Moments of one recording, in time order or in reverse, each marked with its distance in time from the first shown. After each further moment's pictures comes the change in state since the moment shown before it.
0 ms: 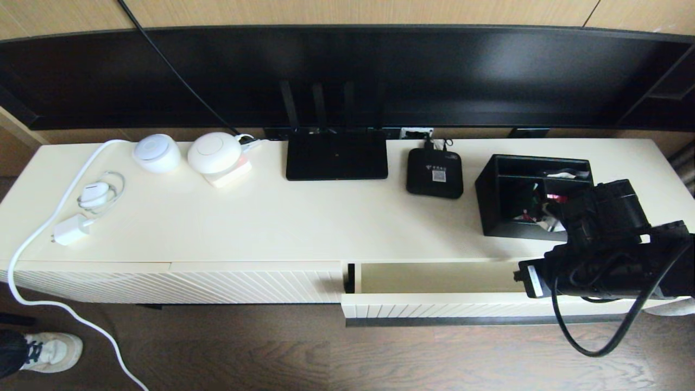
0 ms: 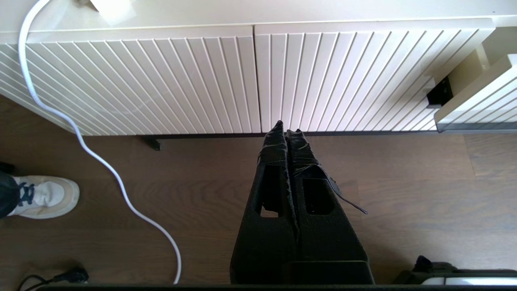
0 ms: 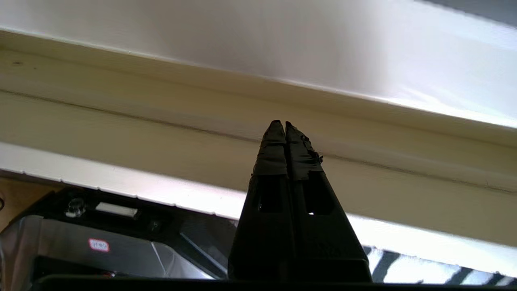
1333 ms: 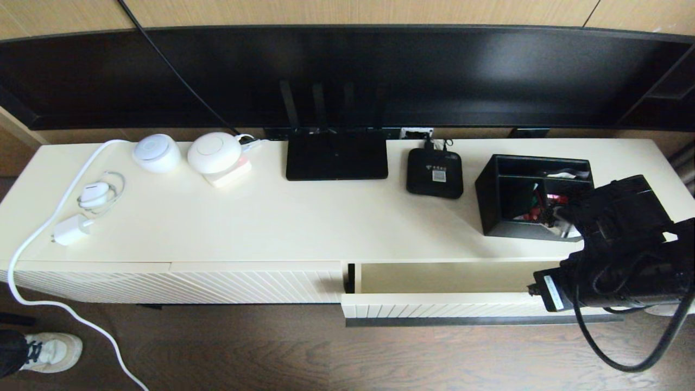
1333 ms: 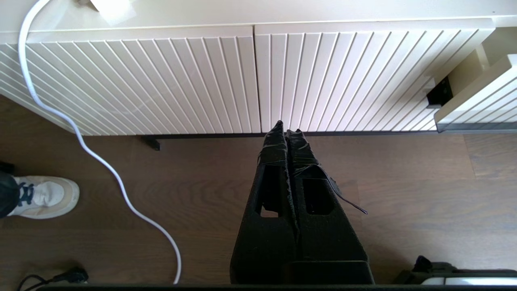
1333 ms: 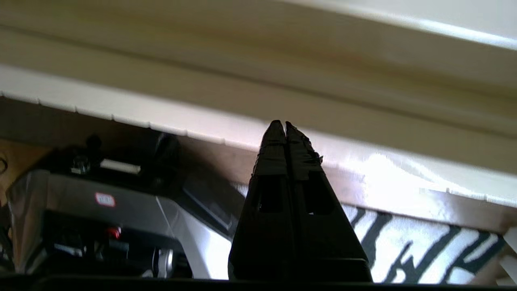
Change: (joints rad) left arm 0.000 0.000 0.000 0.000 0.000 0.000; right arm 0.018 -0.074 -0.043 0.217 -0.001 0.003
